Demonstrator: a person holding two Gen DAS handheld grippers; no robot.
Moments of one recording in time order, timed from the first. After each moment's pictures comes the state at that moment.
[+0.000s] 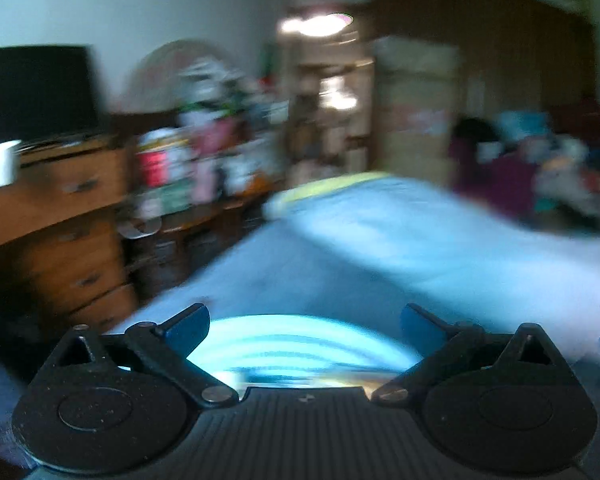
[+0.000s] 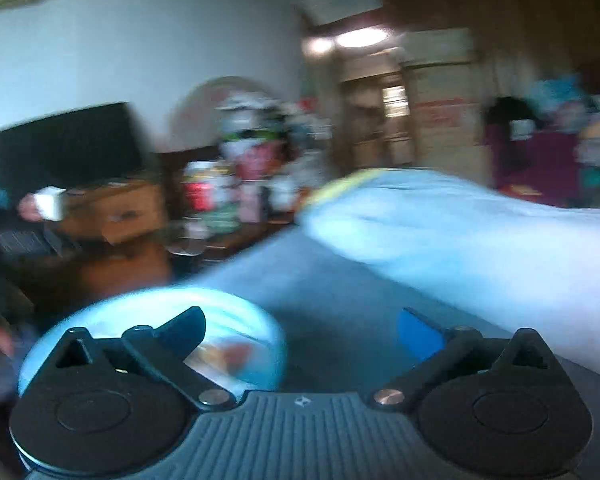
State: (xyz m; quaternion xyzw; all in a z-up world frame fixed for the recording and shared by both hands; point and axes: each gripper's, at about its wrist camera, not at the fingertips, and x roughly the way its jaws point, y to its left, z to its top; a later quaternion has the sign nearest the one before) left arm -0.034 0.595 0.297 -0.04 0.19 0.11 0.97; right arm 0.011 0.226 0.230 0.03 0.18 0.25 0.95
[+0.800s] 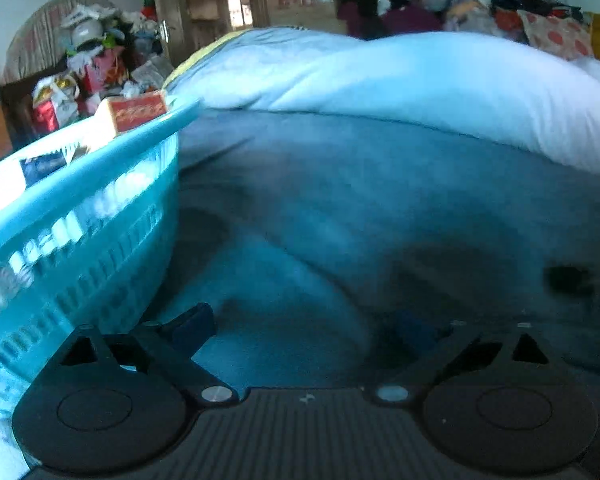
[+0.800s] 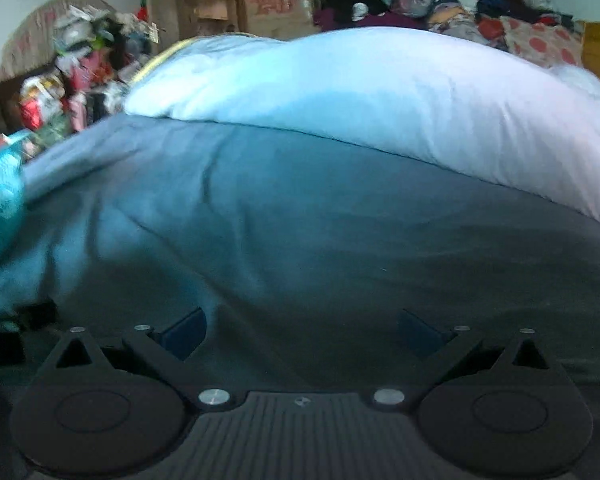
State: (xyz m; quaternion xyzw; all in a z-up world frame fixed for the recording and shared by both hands) left arm 0.012 0.416 0.068 0.06 0.33 0.04 0.94; right arm 0.026 0.131 0.051 0.02 0.33 0.03 0.94
